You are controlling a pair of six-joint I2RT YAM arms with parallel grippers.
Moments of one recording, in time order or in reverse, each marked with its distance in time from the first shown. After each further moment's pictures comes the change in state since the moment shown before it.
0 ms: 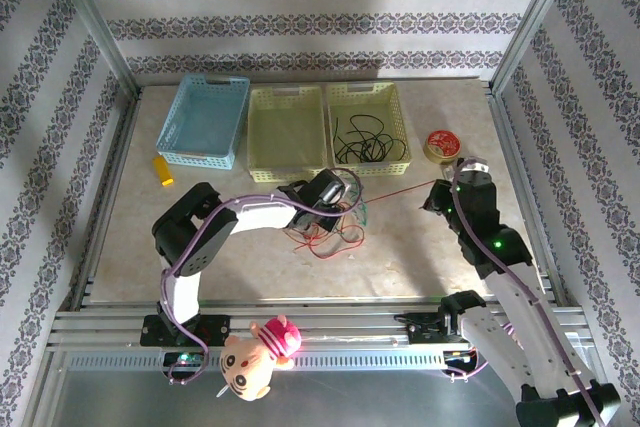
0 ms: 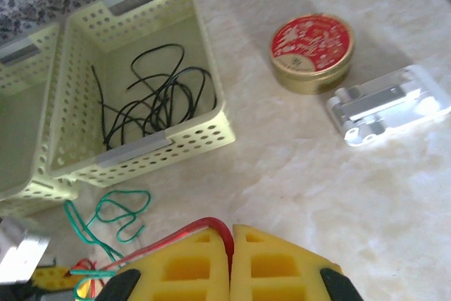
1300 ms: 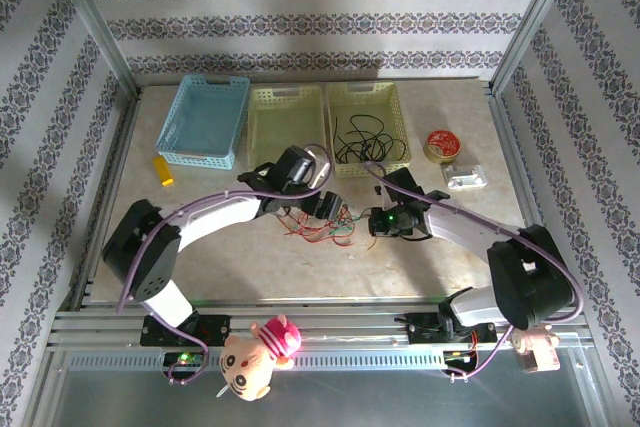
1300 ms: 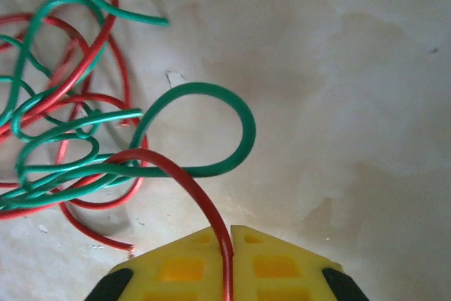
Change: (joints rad) left arm 0.104 -0.255 -0.031 -0.111 0.163 -0.016; right arm 0.227 0.683 -0.037 0.128 -0.402 -0.040
